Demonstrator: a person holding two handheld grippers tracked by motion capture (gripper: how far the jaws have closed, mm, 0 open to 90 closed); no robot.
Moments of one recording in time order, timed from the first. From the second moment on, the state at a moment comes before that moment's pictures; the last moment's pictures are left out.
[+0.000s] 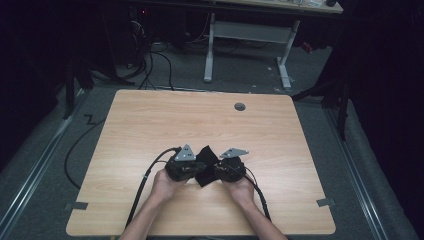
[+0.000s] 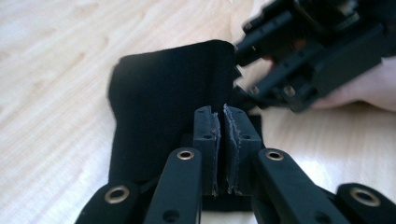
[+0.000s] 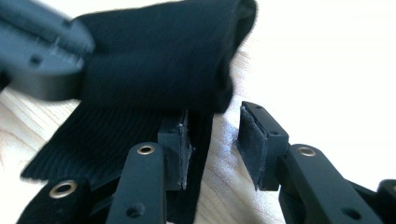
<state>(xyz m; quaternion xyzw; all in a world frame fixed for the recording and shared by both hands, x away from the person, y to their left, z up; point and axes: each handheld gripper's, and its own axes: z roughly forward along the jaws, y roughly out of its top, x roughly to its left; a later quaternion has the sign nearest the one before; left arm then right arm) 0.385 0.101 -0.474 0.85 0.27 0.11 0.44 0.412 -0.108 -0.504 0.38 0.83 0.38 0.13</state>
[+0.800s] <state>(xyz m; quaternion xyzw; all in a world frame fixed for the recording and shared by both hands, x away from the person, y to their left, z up) 0.414 0.088 -0.490 0.87 0.28 0.12 0.39 0.392 -0.118 -0.498 0.35 0.85 0.38 0.11</state>
